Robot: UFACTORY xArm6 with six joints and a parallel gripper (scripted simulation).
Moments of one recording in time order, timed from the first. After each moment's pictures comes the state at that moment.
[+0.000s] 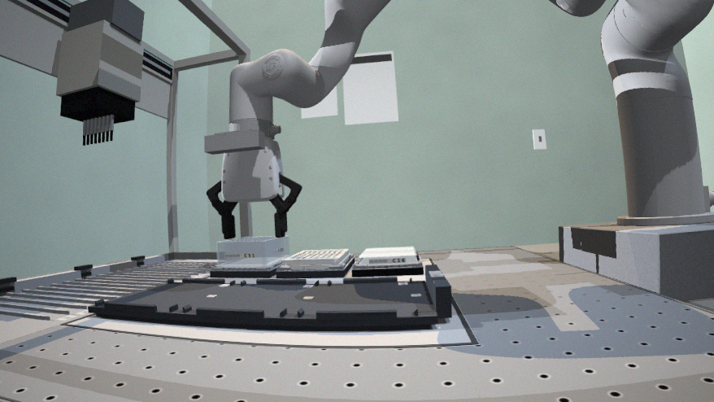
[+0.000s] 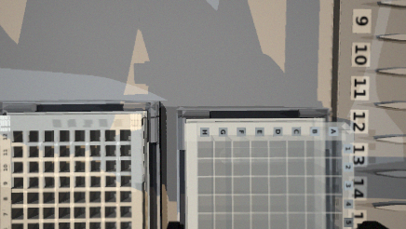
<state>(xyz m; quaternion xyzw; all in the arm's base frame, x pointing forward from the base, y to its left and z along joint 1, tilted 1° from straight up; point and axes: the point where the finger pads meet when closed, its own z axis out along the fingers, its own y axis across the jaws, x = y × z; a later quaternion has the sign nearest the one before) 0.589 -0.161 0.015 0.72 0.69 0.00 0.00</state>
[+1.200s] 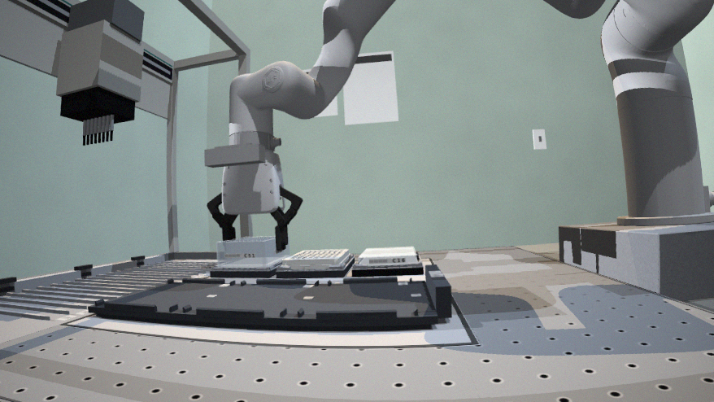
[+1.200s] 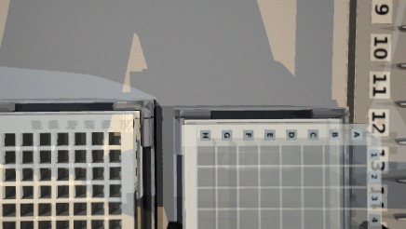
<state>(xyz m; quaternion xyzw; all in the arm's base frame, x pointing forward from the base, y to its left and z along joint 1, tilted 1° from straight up) 0.589 -0.161 -0.006 0.72 0.69 0.00 0.00</state>
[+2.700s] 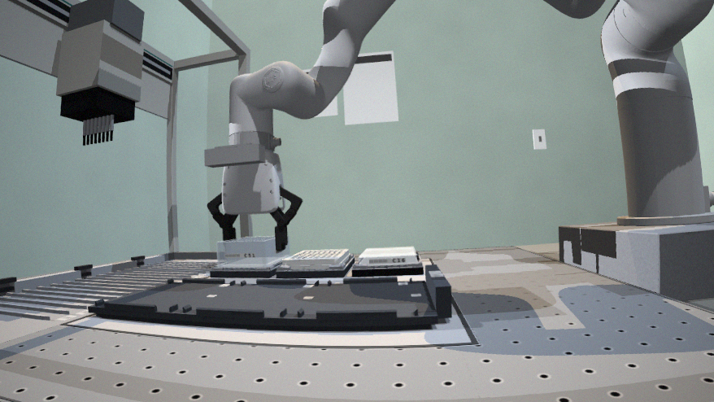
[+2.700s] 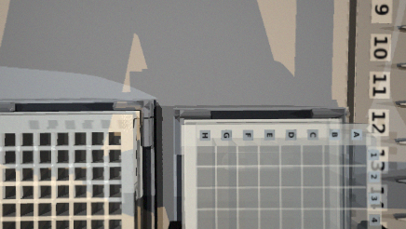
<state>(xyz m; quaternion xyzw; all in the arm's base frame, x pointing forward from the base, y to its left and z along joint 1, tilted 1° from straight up) 0.589 -0.161 -0.006 0.72 0.69 0.00 0.00</state>
